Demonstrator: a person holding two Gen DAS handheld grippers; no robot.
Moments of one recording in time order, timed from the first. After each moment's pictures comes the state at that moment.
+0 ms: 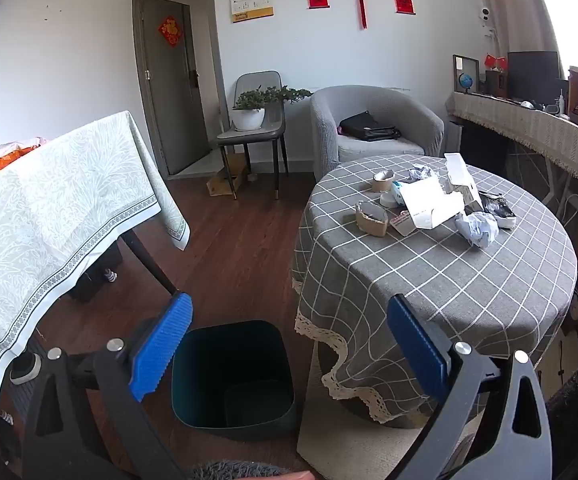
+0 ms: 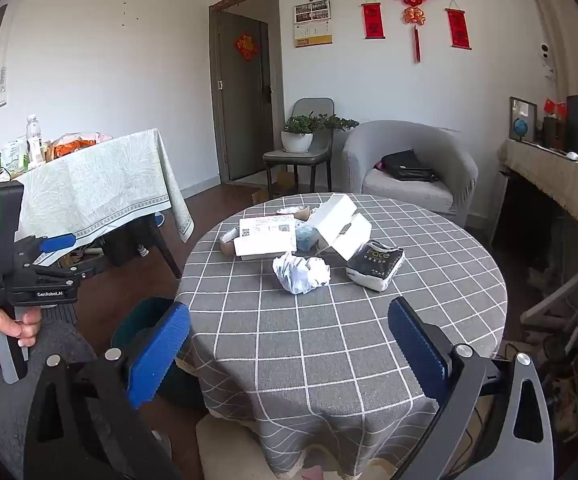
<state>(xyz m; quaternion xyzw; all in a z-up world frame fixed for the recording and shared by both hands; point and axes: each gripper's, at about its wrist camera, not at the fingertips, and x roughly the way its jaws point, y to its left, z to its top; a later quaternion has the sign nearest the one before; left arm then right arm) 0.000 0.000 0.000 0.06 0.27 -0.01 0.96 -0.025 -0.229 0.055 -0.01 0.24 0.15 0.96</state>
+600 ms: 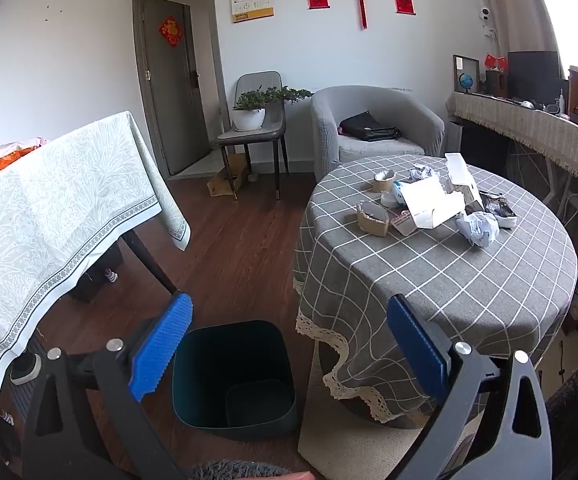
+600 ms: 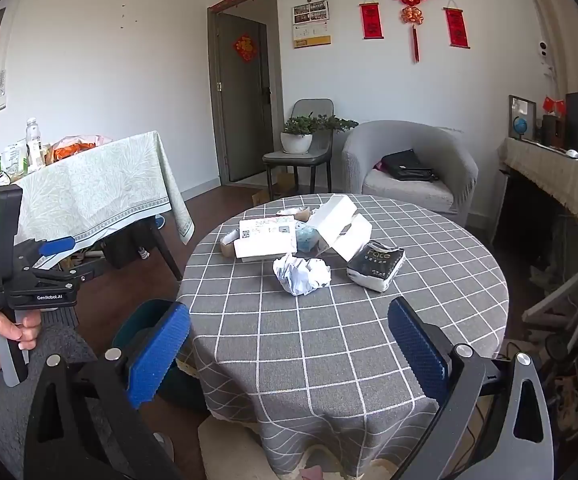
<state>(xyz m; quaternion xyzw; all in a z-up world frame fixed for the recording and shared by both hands) 0.000 0.000 0.000 0.06 0.27 -0.01 0.96 -0.025 -0.229 0.056 0.00 0.24 0.15 0.96</state>
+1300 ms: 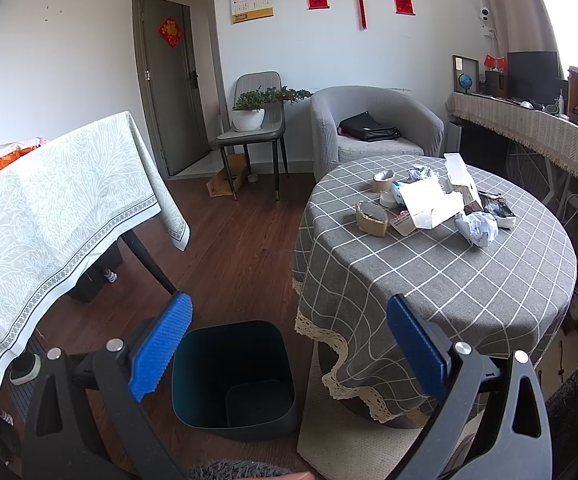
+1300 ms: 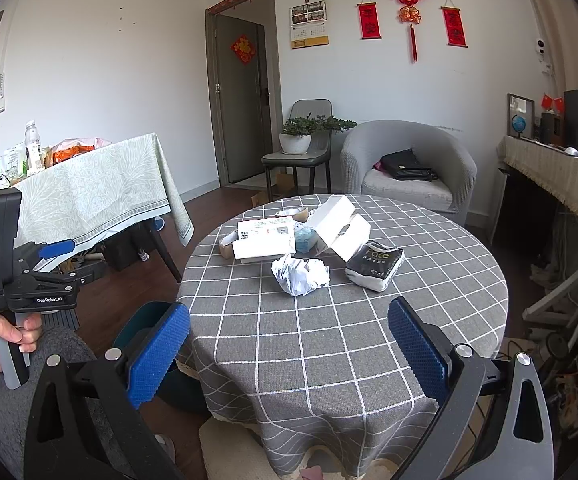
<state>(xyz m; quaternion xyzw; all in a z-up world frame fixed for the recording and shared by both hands) 0.000 0.000 0.000 0.06 0.27 -0.01 0.96 -0.026 -0.231 0.058 0.00 0.24 0.15 0.96</state>
